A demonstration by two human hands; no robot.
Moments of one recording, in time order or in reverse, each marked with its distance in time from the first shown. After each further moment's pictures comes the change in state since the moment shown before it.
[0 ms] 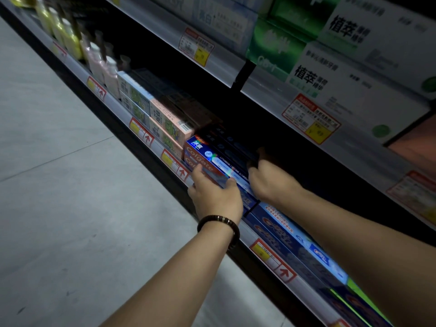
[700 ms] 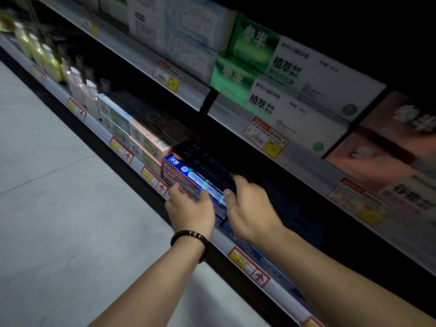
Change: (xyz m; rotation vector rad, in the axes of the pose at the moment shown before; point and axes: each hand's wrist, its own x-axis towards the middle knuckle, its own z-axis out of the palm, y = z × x) left_hand -0.008 0.003 -0.004 0.090 0.036 0.100; right_hand -0.050 0.016 0.006 0.087 0.099 -0.055
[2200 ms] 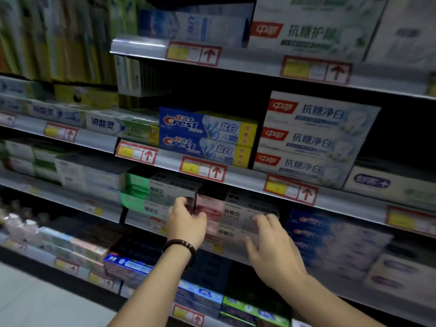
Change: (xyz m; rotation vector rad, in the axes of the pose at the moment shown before) left_hand -0.191 0.224 0.040 0.422 -0.413 0.528; right_hand -0.227 0.021 -0.246 -0.180 0.458 0.233
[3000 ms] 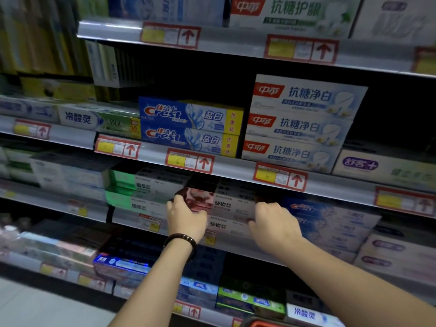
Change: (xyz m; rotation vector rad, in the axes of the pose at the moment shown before) left_hand 0.005 -0.002 0.027 0.056 -0.040 0.003; right_hand 0.033 0.011 -0.015 -0.223 -0.091 0.126
